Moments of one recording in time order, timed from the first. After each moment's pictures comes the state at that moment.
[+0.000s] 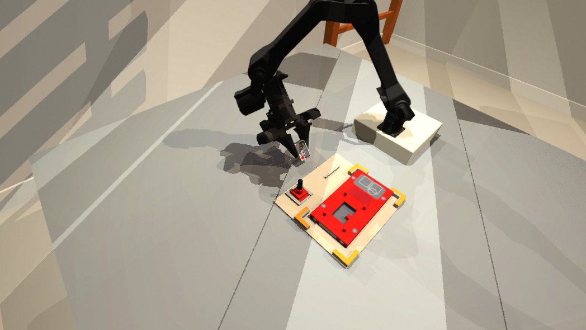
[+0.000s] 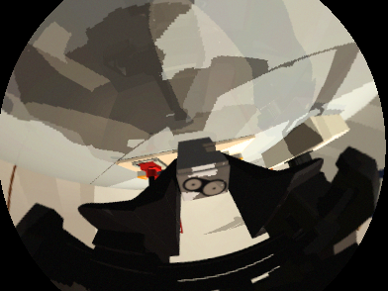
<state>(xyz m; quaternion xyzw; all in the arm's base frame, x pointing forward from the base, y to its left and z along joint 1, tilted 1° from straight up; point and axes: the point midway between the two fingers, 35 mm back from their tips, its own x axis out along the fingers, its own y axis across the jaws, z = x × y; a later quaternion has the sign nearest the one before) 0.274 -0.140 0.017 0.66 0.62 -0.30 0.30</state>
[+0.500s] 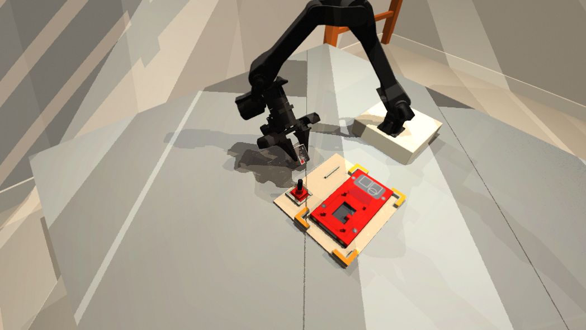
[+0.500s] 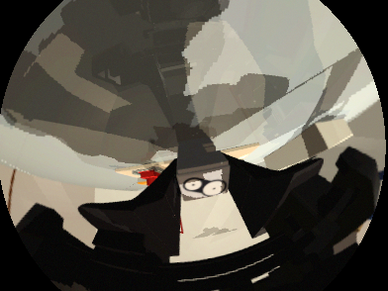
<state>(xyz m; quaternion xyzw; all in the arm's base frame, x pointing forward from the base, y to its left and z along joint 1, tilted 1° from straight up) 0.274 -0.140 0.000 0.66 0.62 -0.30 0.30</state>
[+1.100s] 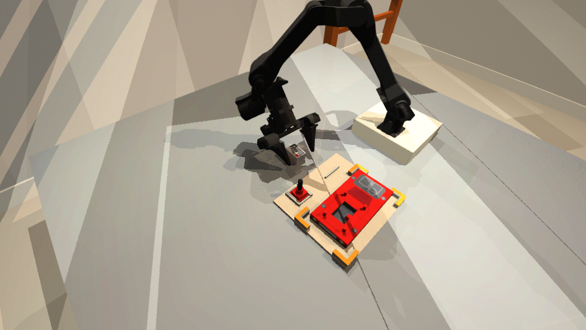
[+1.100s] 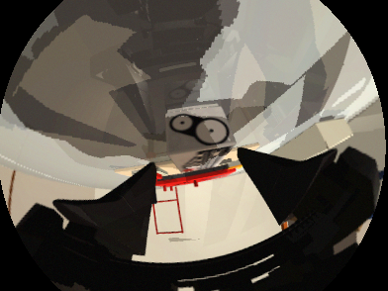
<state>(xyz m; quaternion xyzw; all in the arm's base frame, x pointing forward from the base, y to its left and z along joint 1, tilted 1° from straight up) 0.274 -0.140 0.001 0.66 0.62 -0.30 0.30</state>
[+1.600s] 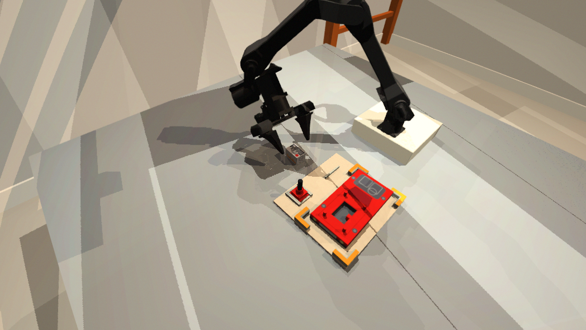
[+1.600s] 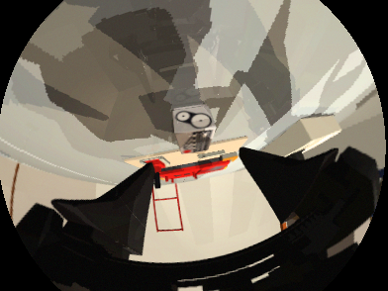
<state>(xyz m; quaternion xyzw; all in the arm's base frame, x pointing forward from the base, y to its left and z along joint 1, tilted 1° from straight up) 0.273 -0.164 0.028 0.66 0.62 -0.30 0.30</state>
